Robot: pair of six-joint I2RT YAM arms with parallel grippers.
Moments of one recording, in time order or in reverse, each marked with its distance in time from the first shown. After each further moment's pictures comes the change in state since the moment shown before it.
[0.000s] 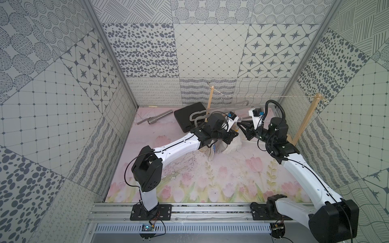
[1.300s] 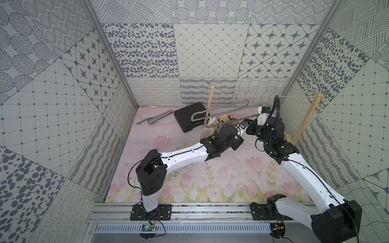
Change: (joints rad) left arm -0.180 0.015 -0.050 0.164 -0.556 0.318; right arm 0.086 -0.003 0.065 -0.133 0.482 0.396
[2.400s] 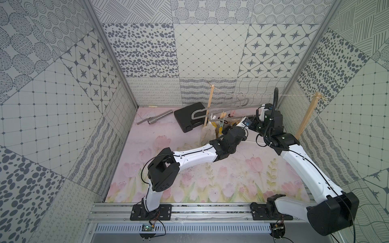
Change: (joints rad) left arm -0.048 0.141 0.111 0.141 -0.449 0.191; right arm -0.020 0.098 0.155 -0.203 0.067 0.133
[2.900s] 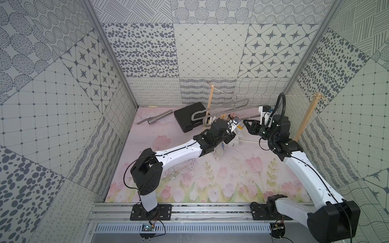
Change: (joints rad) left arm 0.182 -0.205 -0.175 -0.111 0.584 -0.079; right arm -0.126 -0.083 -0.157 0.205 -0.465 -0.123
